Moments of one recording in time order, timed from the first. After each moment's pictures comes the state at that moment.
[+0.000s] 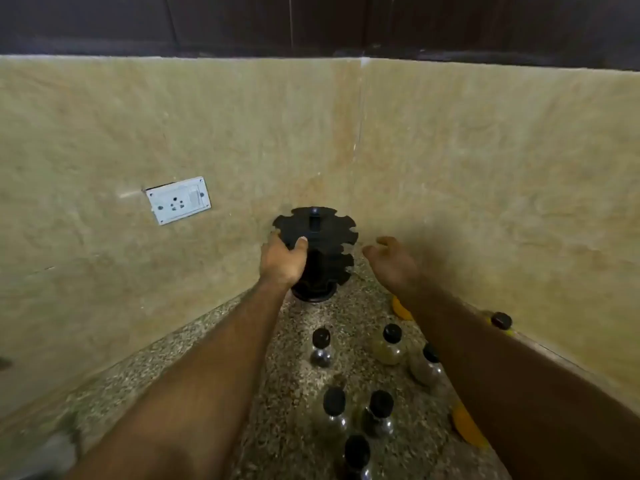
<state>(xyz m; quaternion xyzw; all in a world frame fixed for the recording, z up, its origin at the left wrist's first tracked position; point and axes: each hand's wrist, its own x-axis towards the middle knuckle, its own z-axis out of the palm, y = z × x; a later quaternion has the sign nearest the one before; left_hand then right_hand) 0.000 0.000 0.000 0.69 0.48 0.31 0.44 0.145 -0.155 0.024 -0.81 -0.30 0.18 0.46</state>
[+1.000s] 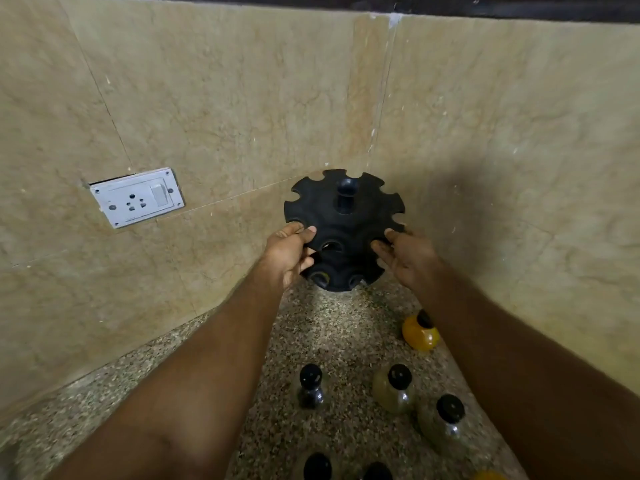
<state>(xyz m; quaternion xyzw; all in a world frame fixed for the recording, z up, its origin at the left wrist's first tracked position) 0.083 0.065 -0.010 0.45 0.38 0.32 0.74 0.255 -0.044 0.001 -0.57 -0.06 0.38 0.73</state>
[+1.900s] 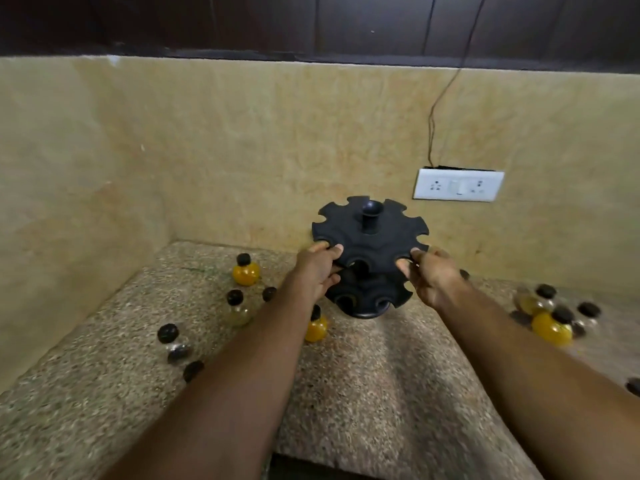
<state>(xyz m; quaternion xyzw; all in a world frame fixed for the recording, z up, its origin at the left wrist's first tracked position) 0.115 -0.347 0.010 0.58 0.19 0.00 0.79 0.140 -0.542 0.031 -0.53 0.15 0.05 0.84</state>
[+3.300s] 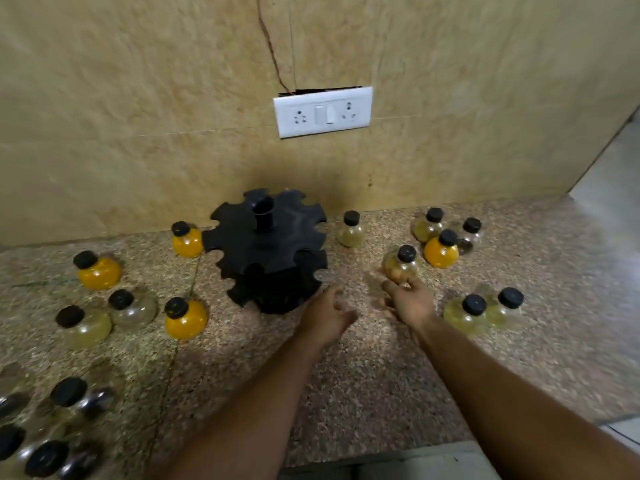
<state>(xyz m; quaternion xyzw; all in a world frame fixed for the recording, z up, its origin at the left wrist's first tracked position) 0.144 -0.594 -0.153 0.89 0.03 -0.15 0.43 0.144 -0.766 -0.125 -0.67 0.26 0.05 0.70</state>
